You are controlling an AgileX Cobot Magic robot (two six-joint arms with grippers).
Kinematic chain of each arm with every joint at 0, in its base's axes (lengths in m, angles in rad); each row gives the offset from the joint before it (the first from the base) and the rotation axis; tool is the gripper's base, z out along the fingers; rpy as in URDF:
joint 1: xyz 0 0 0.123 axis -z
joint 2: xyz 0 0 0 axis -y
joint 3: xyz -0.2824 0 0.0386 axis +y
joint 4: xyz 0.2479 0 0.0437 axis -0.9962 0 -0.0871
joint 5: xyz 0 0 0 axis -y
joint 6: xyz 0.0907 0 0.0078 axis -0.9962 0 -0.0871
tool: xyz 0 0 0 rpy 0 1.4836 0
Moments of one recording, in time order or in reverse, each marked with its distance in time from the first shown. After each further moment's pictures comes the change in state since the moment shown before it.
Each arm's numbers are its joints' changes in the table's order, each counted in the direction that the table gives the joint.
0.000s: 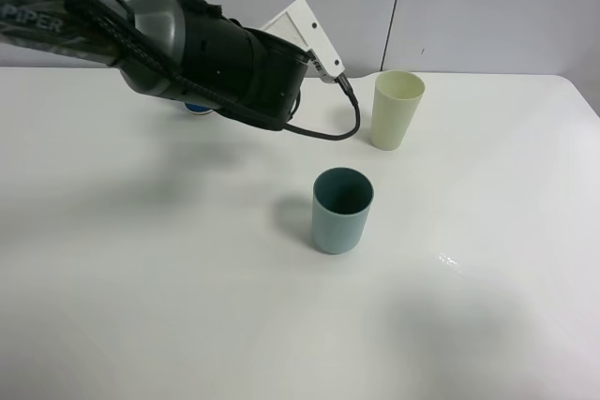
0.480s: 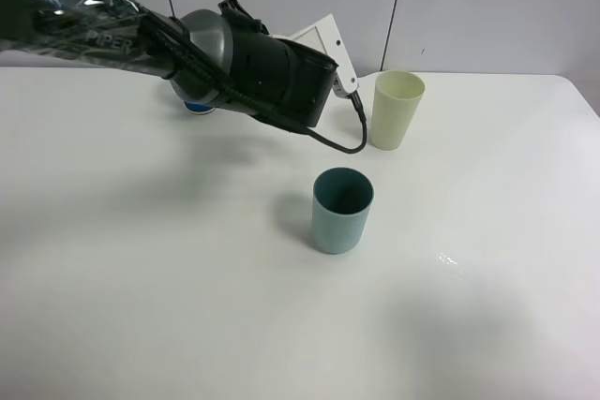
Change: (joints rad) left arm 0.008 -0.108 -0.126 0.002 0.031 -0.171; right arm 0.000 0.000 0.000 0.000 0.000 0.000
